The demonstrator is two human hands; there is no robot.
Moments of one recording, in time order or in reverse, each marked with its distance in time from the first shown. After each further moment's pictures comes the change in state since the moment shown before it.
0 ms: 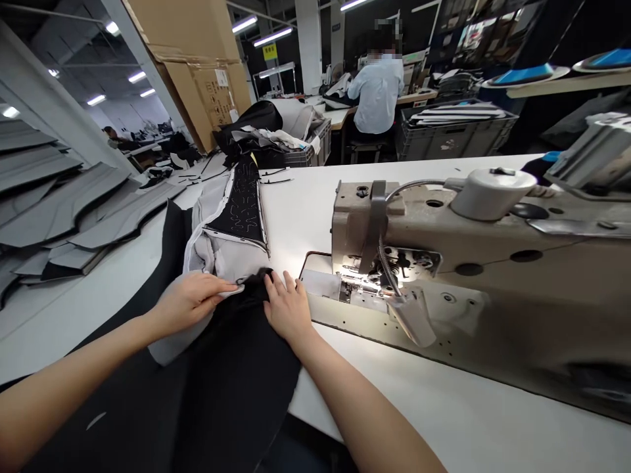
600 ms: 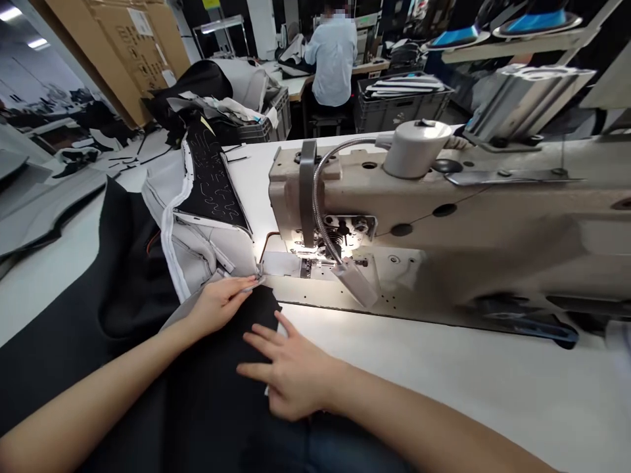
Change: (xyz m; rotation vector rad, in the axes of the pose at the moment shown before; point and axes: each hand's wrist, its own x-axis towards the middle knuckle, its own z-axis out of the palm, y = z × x) left_hand 0.047 0.043 0.113 -0.280 0.077 0.020; right_hand -0.104 0.033 -0.084 0.317 -0.427 -0.439
